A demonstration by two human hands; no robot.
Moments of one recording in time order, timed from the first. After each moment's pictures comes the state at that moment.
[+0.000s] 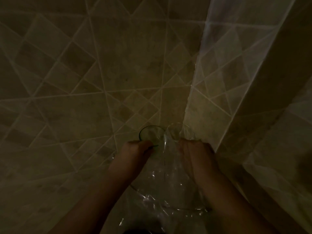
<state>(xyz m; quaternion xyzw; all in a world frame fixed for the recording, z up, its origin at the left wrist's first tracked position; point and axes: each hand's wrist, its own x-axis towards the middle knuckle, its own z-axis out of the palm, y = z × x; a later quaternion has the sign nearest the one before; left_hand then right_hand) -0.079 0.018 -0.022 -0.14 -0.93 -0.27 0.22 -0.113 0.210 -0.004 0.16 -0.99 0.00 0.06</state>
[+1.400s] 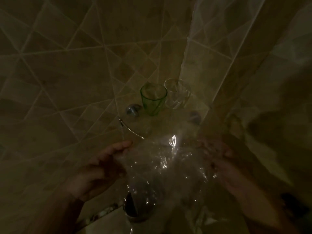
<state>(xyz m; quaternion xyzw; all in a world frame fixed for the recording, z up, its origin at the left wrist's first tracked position) 0.029 -0.091 -0.097 -0.02 -0.61 -0.77 -0.15 0.044 0.244 -0.069 -0.01 -0.70 0.71 -0.06</state>
